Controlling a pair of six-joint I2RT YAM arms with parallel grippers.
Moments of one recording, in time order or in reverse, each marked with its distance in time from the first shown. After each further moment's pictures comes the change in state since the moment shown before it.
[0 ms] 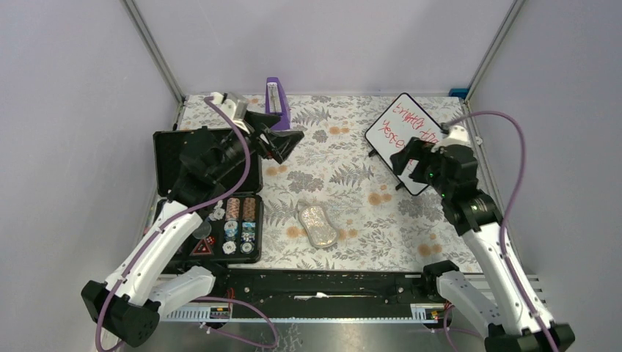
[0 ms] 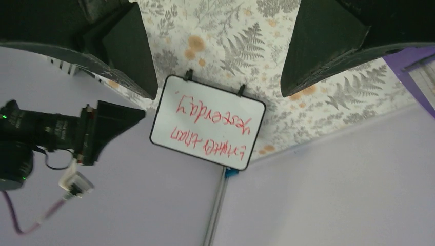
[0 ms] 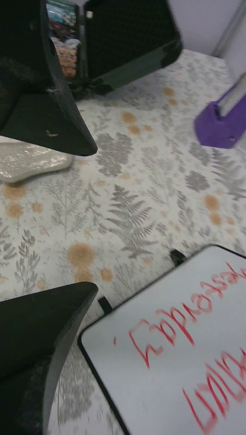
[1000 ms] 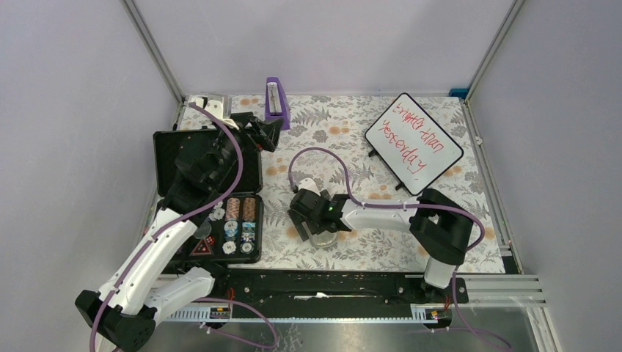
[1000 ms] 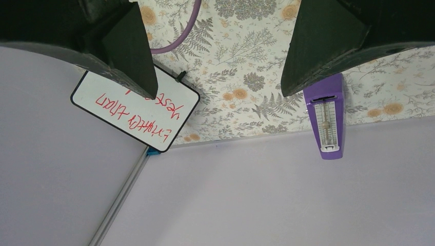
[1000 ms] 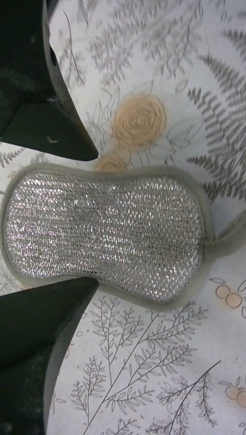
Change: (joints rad) left arm -0.043 -0.048 0.000 -0.109 -0.407 0.058; right arm 0.889 0.959 0.190 0.076 0.266 0.058
